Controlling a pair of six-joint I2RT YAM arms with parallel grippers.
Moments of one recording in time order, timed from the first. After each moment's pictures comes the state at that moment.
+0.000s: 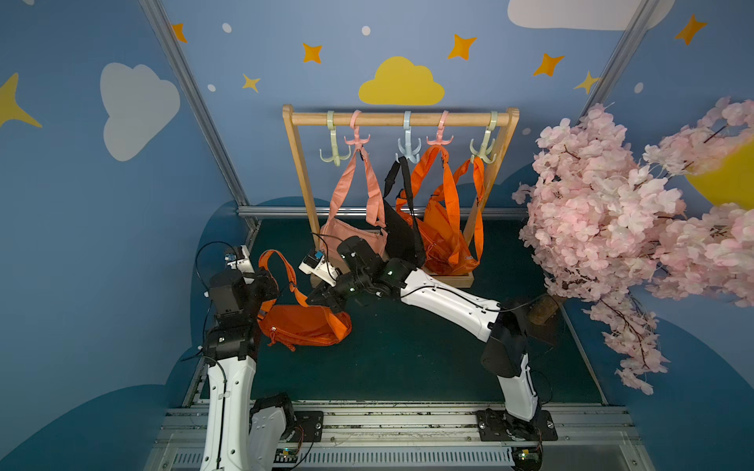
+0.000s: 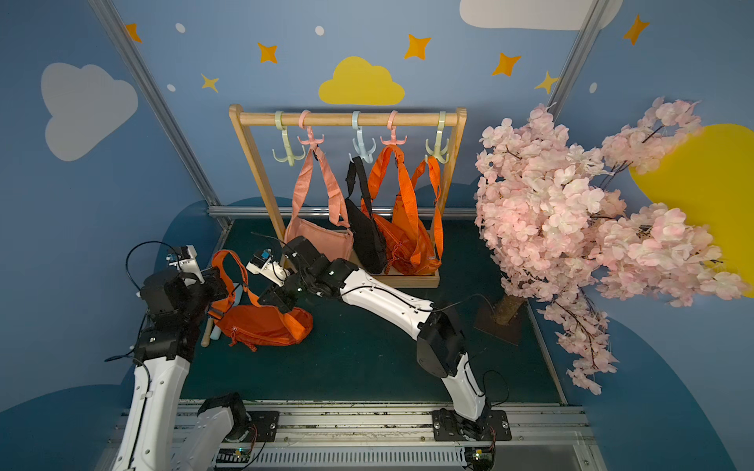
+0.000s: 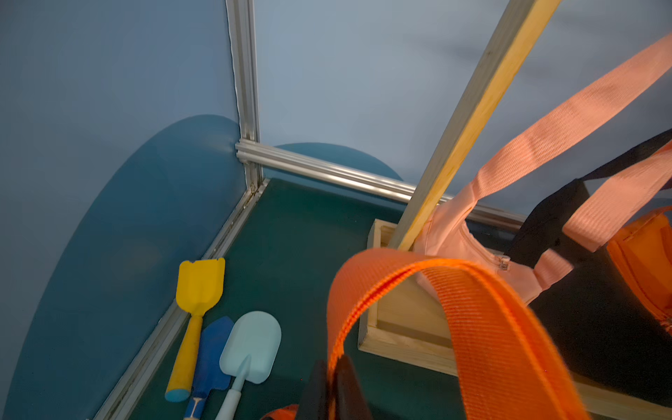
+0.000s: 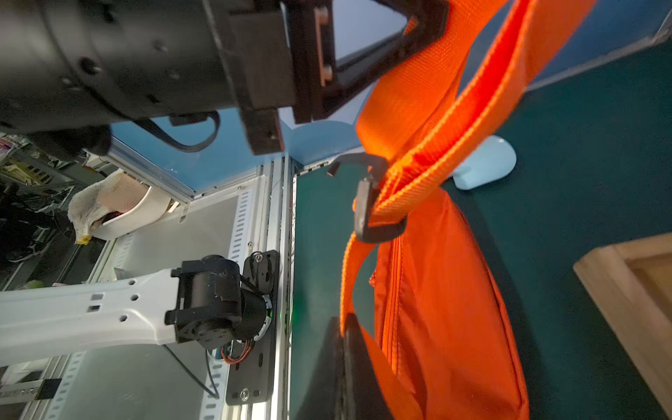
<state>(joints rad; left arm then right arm) 0.24 0.80 0.82 -0.38 0.09 -0.15 1.07 2.08 1.99 -0.52 -0.60 0.04</state>
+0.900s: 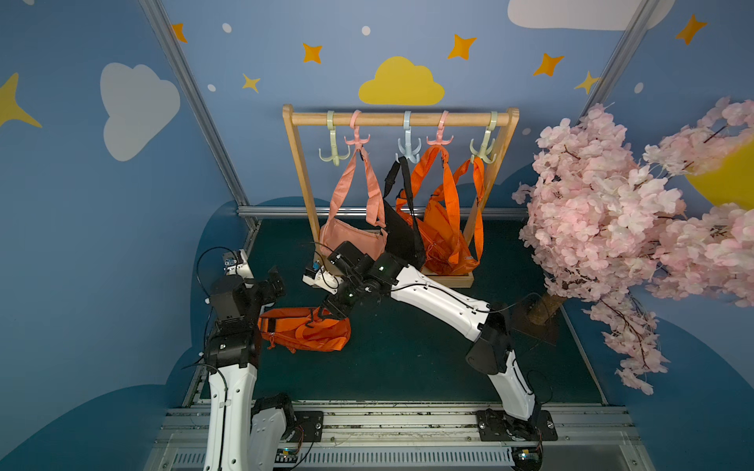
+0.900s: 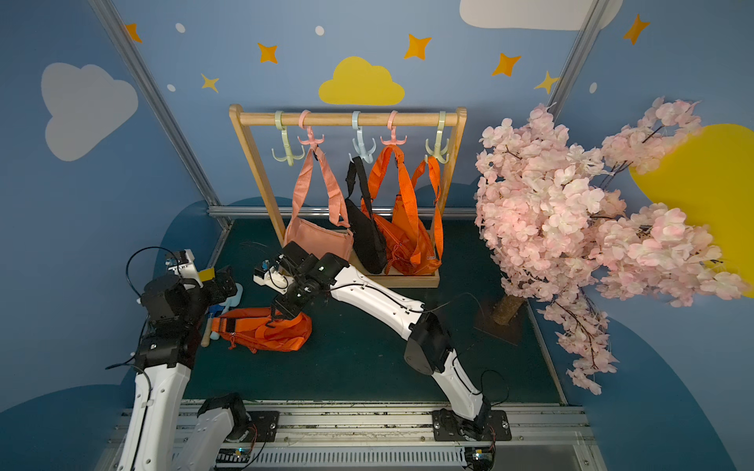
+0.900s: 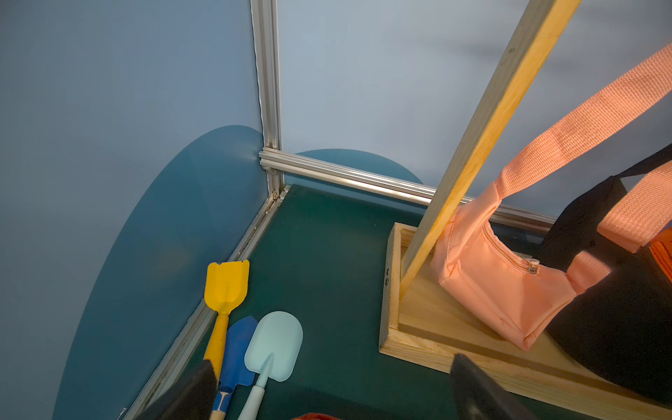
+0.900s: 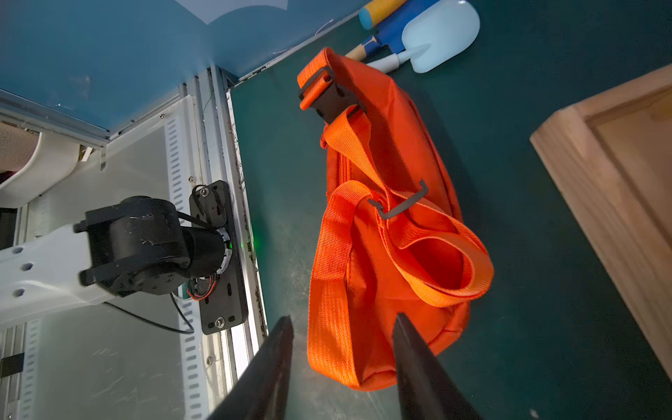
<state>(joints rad) 0.23 0.75 0.80 -0.38 0.02 -0.12 1.09 2.14 2.20 -0.95 -0.39 -0.03</state>
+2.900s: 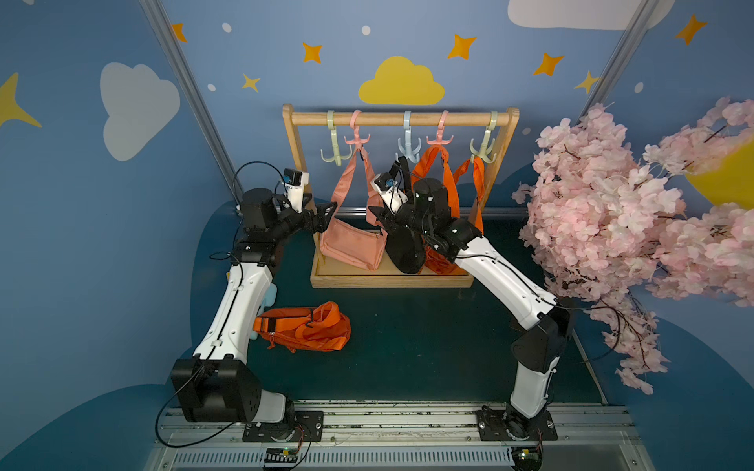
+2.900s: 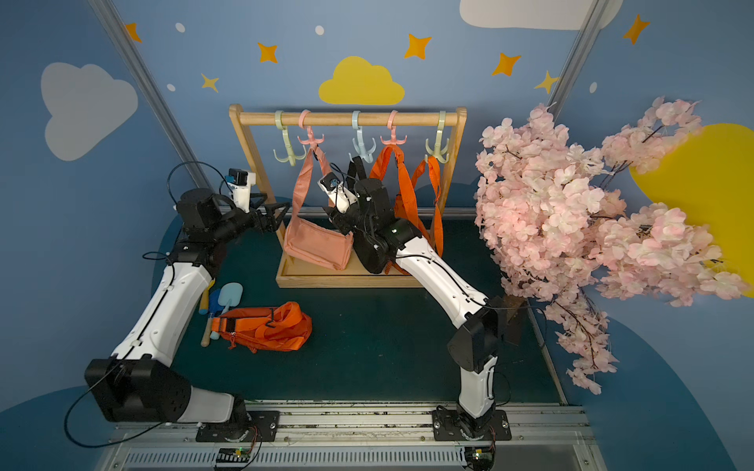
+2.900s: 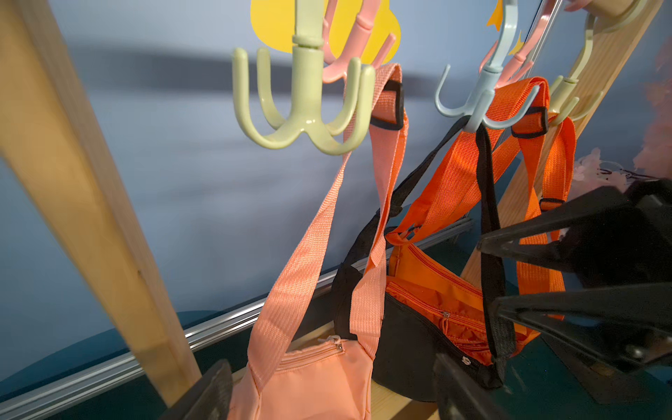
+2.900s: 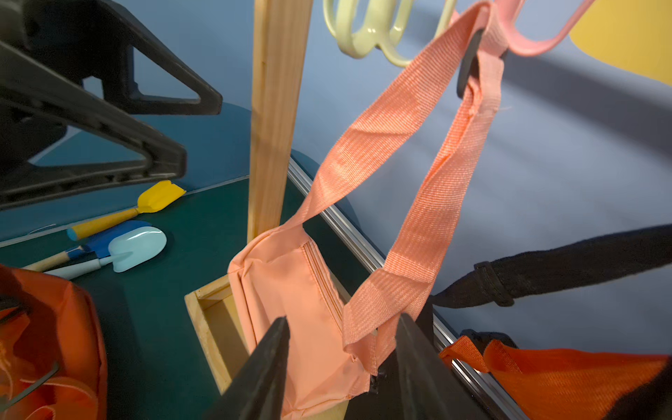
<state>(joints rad) 0.00 1.45 1.43 -0.12 0.57 -0.01 0.71 1.90 1.99 -0.32 -0.12 -0.30</state>
